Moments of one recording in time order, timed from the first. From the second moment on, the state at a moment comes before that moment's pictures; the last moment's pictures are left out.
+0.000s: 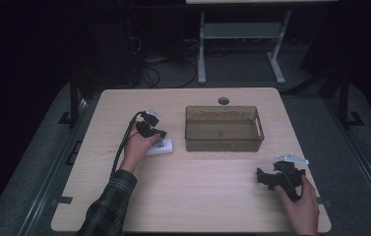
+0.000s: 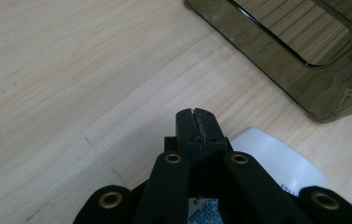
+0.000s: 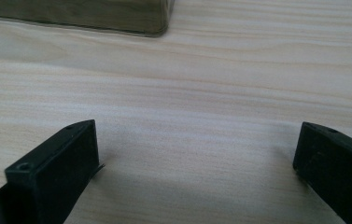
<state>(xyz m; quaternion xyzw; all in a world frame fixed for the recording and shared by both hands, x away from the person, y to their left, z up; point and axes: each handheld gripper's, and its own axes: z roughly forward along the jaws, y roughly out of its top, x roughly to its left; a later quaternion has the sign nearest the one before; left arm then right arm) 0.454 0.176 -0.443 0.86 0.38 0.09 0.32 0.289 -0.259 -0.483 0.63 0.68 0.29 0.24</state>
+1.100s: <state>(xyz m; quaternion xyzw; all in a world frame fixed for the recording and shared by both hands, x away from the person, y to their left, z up) 0.390 0.170 -0.445 0.89 0.34 0.05 0.30 0.289 -0.259 -0.483 0.63 0.68 0.29 0.24</state>
